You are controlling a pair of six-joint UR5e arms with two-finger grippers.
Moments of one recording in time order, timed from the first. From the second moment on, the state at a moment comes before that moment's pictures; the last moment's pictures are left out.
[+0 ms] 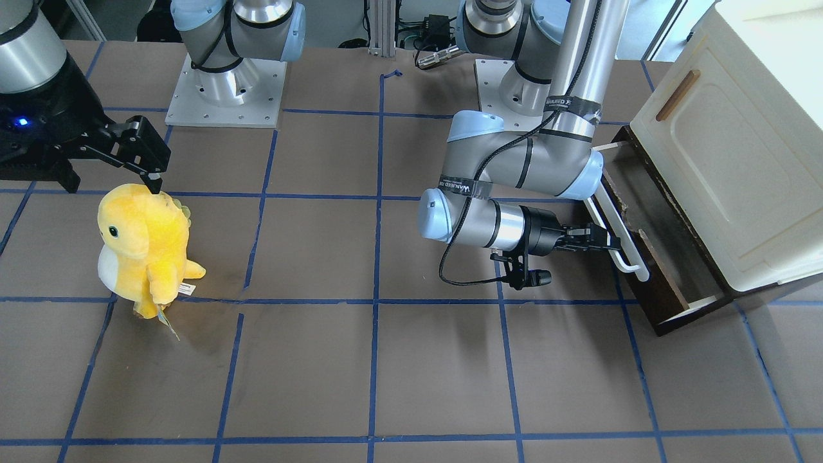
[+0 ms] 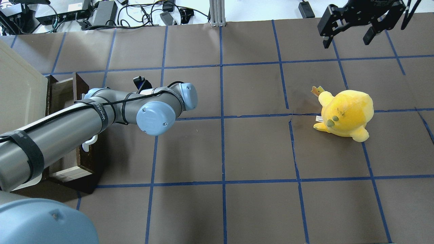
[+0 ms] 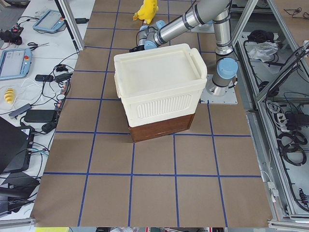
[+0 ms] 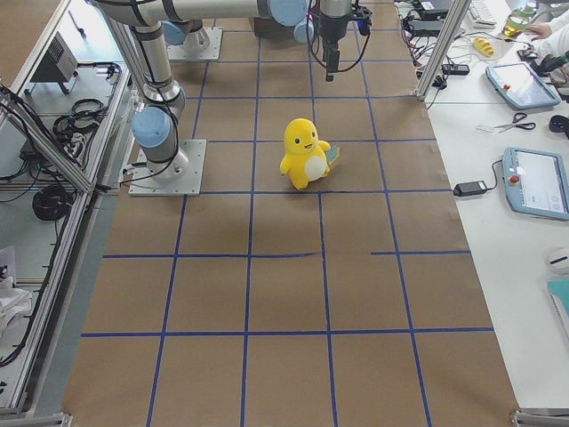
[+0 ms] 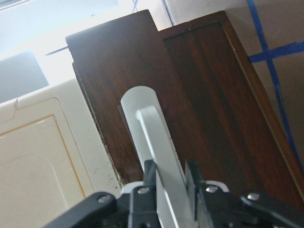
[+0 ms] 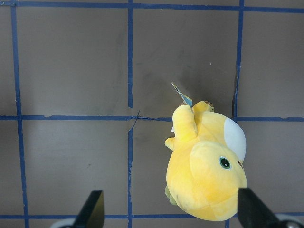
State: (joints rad) left arm -1.80 -2.02 -1.86 -1.51 2.85 -0.34; right arm 1.48 -1.46 1.36 -1.50 -1.60 -0.11
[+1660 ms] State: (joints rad) left arm -1.87 -1.95 -1.71 -1.47 2.57 -0.12; right arm 1.48 -1.46 1.36 -1.50 -1.60 -0.11
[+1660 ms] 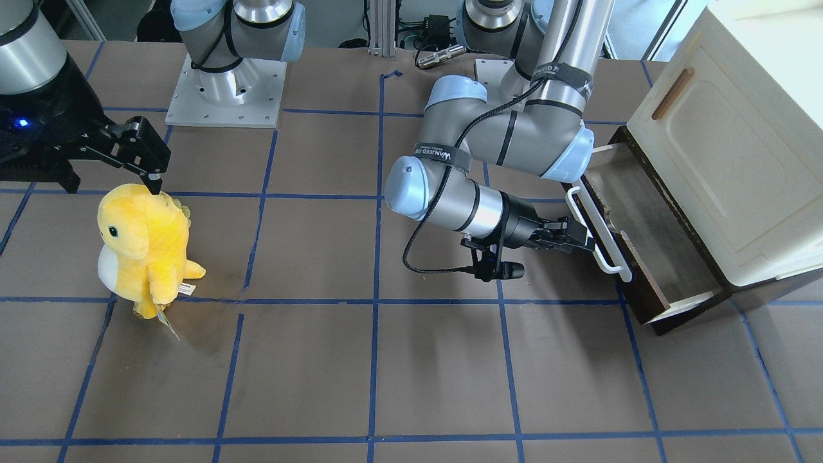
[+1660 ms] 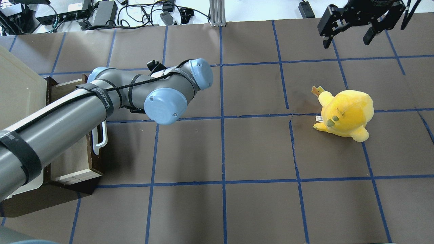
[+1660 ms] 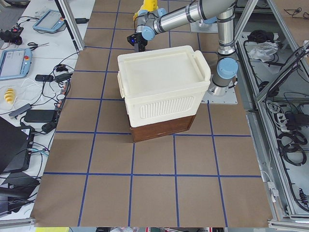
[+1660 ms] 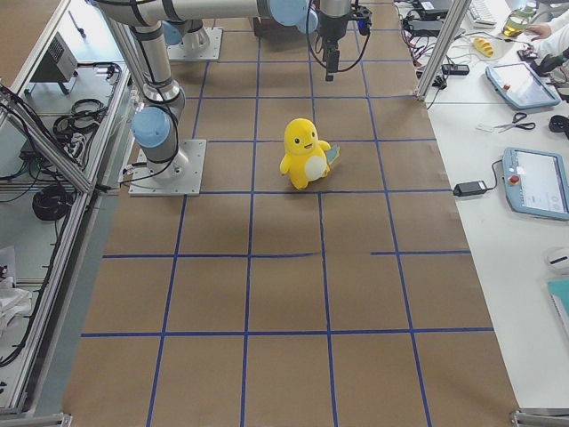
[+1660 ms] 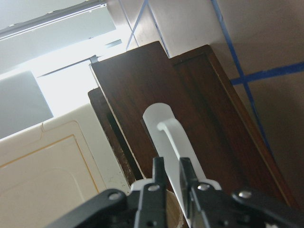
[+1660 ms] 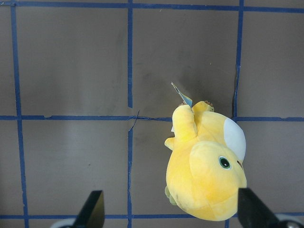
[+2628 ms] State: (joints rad) left arm -1.76 -1.65 -1.60 -1.49 1.76 -0.03; right arm 1.48 -1.46 1.36 -1.50 -1.60 -0.11
